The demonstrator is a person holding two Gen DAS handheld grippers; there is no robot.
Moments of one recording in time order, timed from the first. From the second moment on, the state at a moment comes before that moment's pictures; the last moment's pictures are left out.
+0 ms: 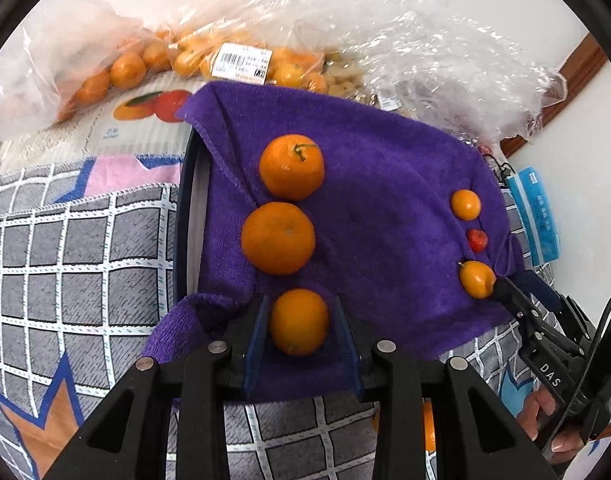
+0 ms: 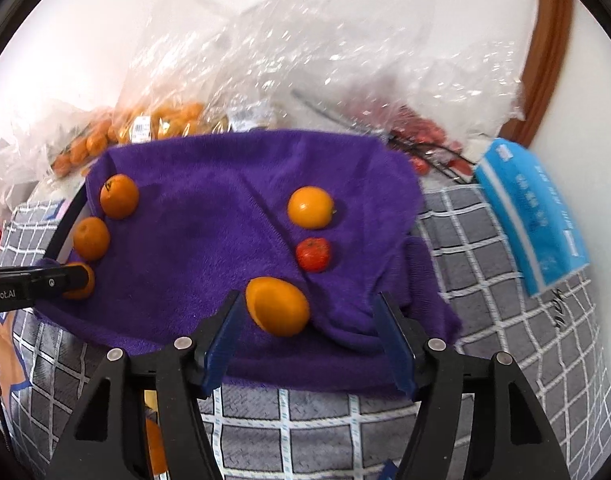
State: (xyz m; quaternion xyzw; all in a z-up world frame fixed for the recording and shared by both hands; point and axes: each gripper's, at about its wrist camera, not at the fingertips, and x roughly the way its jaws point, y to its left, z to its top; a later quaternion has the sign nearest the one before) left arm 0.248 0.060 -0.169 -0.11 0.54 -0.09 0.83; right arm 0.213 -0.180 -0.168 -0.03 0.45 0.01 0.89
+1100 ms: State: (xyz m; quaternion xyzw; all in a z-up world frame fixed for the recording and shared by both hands) left arm 0.142 0.114 -0.145 -0.11 0.49 -0.05 0.86; right arm 0.125 -0.098 -0.191 -0.05 0.49 0.12 0.86
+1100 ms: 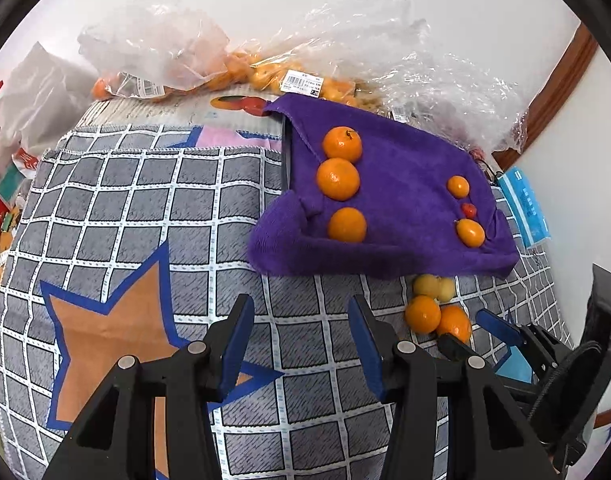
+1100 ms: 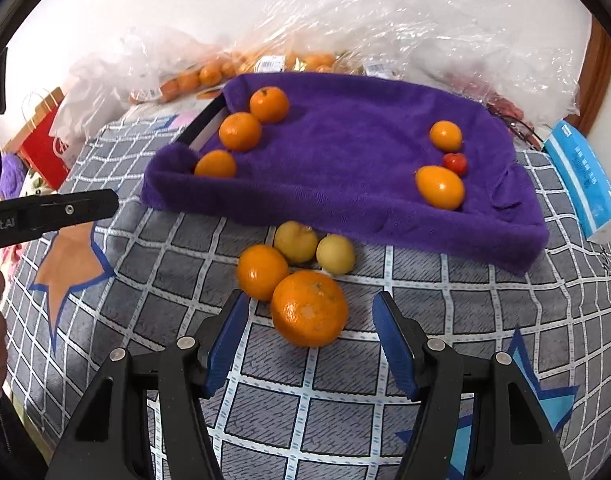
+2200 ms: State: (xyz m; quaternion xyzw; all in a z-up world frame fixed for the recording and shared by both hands) left arm 0.152 0.006 -0.166 -0.06 0.52 -0.13 0.84; right arm 0.103 -0.205 -0.160 -0.02 0.46 0.04 0.89
